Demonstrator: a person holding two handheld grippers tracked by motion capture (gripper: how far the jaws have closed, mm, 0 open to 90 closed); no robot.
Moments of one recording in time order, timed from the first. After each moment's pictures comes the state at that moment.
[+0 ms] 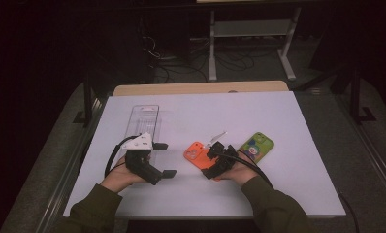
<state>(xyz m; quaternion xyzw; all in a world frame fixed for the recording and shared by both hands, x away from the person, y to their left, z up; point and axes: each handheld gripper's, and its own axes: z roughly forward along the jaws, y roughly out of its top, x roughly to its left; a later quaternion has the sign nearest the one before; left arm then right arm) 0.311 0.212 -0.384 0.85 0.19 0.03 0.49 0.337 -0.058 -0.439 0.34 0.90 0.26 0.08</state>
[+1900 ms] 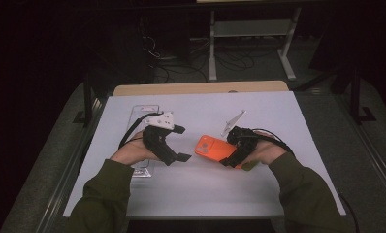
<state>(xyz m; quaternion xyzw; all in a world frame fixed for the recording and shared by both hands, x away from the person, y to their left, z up) 0.357 0.161 -0.344 0.89 0.10 0.02 0.45 0.361 -0.112 -0.380 0.21 0.94 0.26 0.05</state>
